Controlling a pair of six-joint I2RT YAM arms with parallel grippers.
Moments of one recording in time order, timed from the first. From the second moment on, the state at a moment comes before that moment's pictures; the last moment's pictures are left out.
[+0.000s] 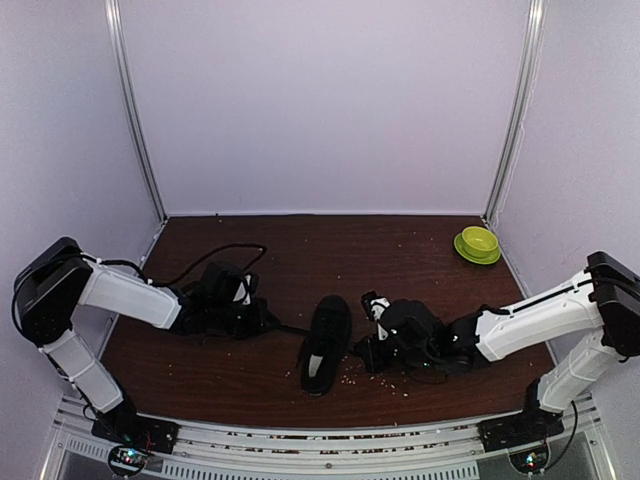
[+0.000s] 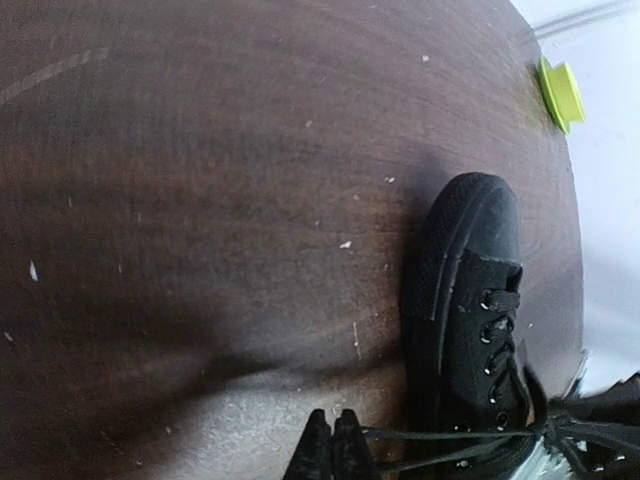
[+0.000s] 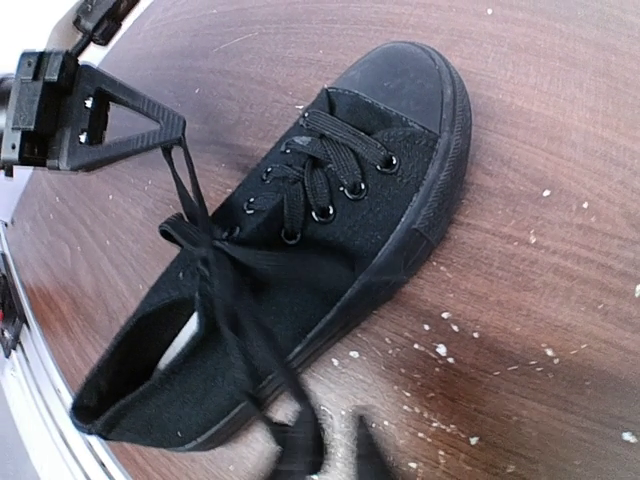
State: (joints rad) left arm -0.72 1.62 0.67 0.23 0.19 -0.86; right arm 1.11 1.51 0.66 0.13 0.19 0.68
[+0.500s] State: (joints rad) left arm -0.53 1.33 0.79 0.00 0.12 -0.53; right arm 0.89 1.27 0.69 -0.02 0.18 0.56
